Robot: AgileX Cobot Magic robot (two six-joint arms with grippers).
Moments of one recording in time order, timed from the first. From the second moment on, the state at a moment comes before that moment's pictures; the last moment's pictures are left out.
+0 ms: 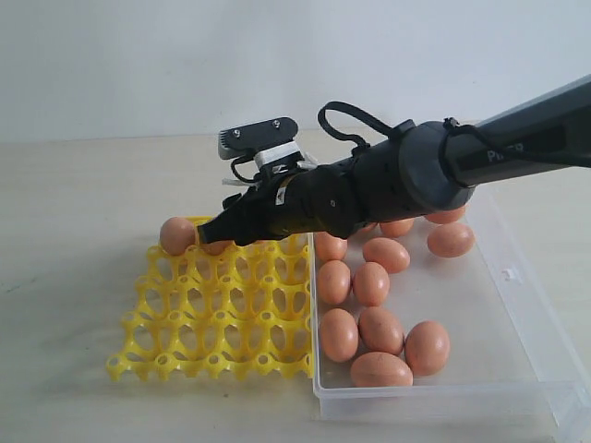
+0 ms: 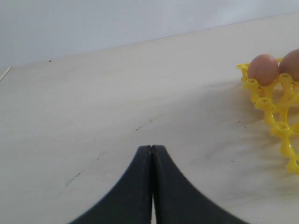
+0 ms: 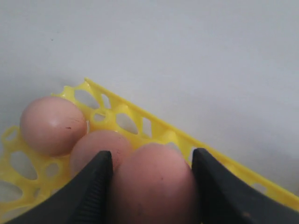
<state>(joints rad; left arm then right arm) -0.06 0.00 0.00 0.10 0.39 0.03 0.69 2.10 -1.26 0.12 -0.06 0.03</state>
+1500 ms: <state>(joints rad) -0.06 0.00 0.00 0.10 0.39 0.03 0.68 1.69 -1.19 0.08 0.37 0.02</state>
